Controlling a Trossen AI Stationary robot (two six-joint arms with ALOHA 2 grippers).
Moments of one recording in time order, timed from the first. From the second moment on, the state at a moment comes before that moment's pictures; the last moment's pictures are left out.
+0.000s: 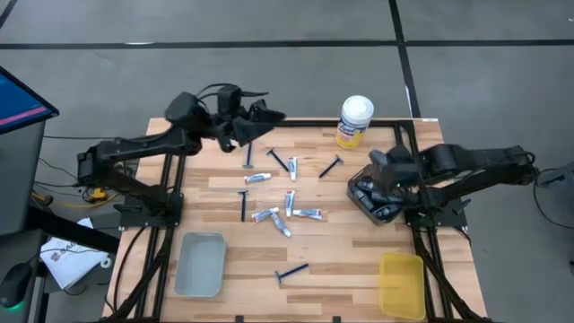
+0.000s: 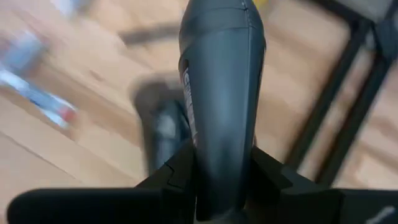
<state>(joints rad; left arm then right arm) 0.28 1.33 1.25 0.60 0.42 -0.77 0.10 1.01 1.11 -1.51 0.44 1.10</state>
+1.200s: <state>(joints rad) 0.28 1.15 1.25 0.33 0.42 -0.72 -0.03 1.44 1.01 -1.37 0.20 1.06</state>
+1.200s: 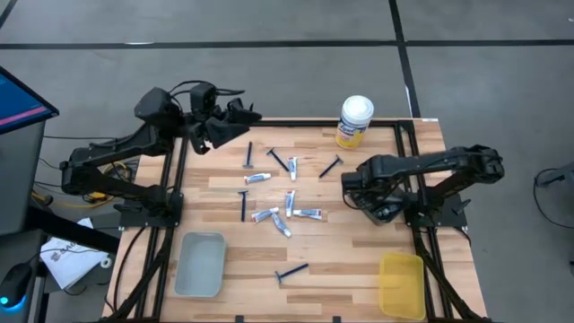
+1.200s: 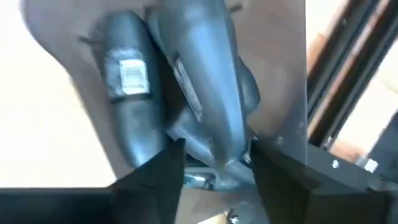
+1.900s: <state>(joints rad) 0.22 1.12 1.14 -0.67 0.23 -0.21 -0.02 1.14 1.31 -1.34 0.32 1.02</state>
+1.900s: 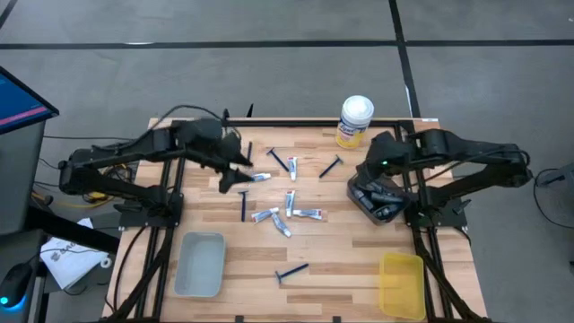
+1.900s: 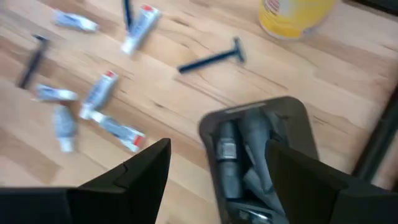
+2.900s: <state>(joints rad) -0.06 1.23 0.62 -0.47 -0.40 -0.71 0.07 1.15 1.30 -1.30 0.45 1.05</state>
